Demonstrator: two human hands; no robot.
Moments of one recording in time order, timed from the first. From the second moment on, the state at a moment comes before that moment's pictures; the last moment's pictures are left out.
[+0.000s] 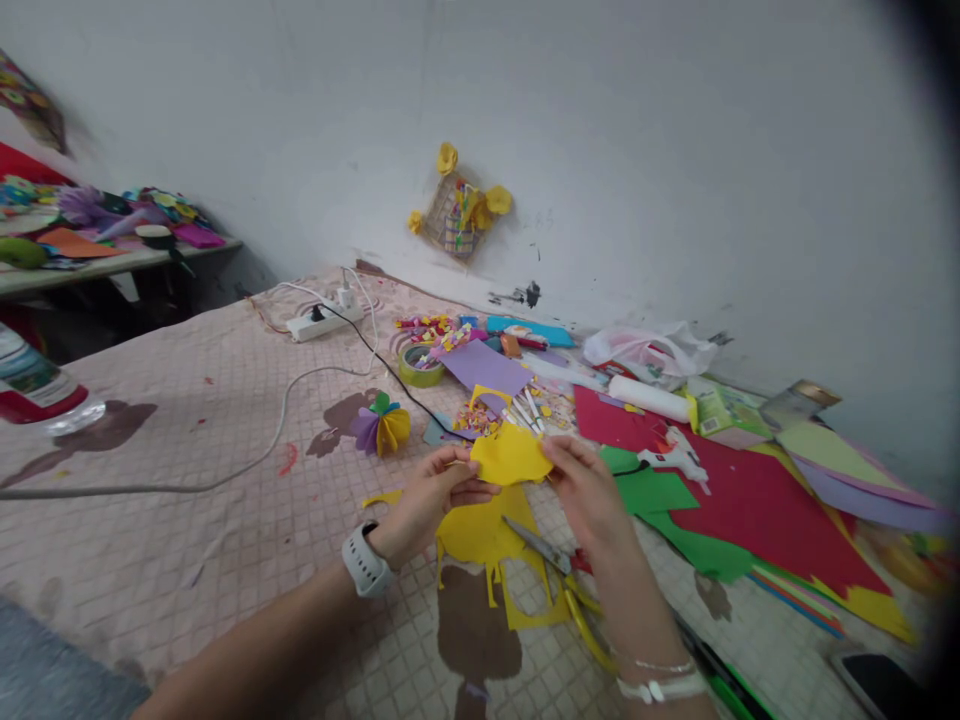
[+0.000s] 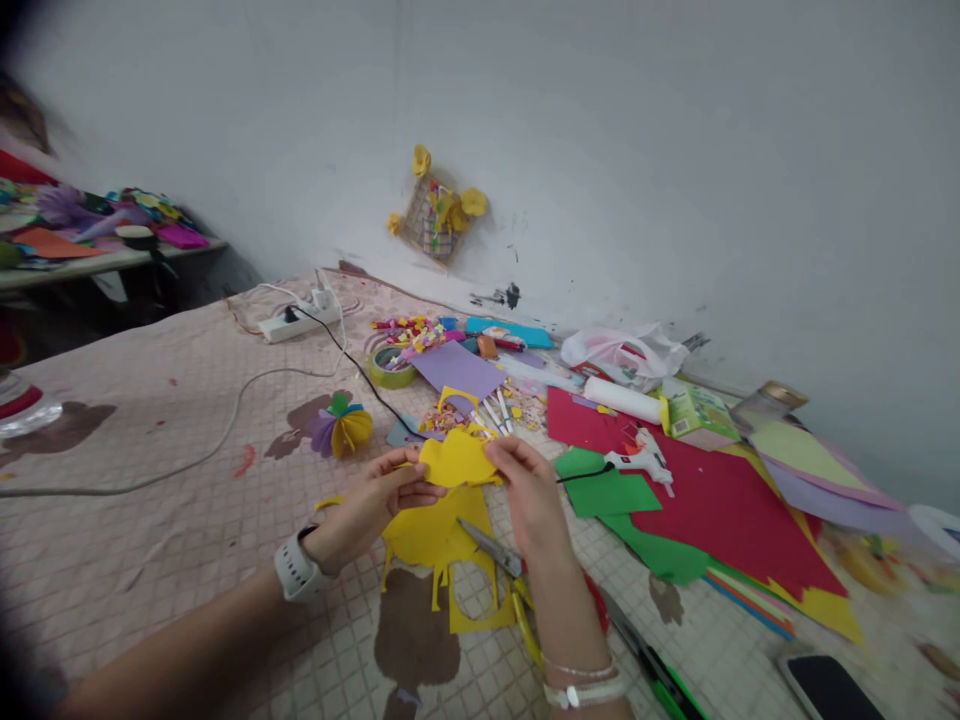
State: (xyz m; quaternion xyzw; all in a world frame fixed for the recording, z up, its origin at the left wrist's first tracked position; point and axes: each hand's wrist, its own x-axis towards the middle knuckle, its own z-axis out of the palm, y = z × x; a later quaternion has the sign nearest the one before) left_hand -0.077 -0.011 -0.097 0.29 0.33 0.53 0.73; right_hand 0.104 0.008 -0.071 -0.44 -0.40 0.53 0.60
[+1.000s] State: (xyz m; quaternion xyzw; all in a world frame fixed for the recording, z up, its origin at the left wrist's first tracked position) left_hand -0.074 -0.015 -0.092 0.29 0.33 0.54 0.72; right_hand 0.075 0.003 -0.085 -0.45 -0.36 0.54 0.61
